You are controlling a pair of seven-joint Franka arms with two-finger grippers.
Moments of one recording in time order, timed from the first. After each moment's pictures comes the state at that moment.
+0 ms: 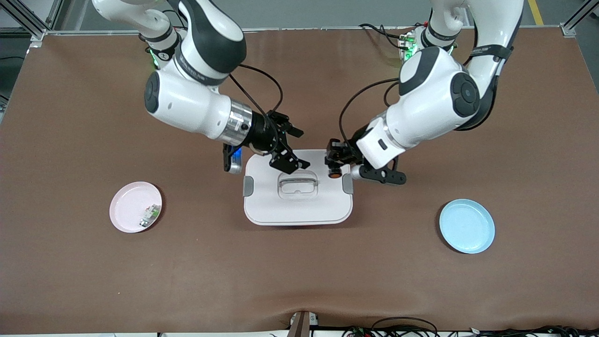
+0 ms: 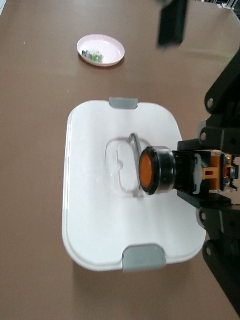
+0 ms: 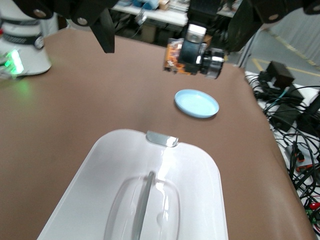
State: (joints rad) left arm -0.24 0.36 -0.29 -1.53 -0.41 2.08 -0.35; right arm 0.57 0.35 0.02 -1.50 0.75 2.18 1.50
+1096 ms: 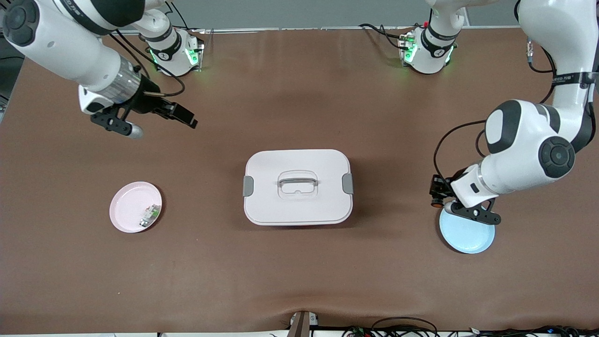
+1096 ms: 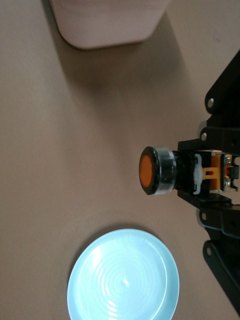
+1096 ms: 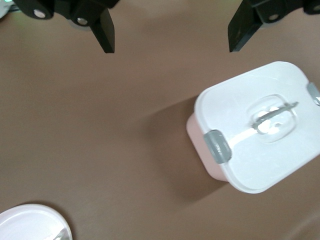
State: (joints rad) left arm 0.10 0.42 -0.29 -1.64 -0.02 1.98 0.15; right arm 0.28 -0.11 0.00 -1.91 0.27 1.80 0.60
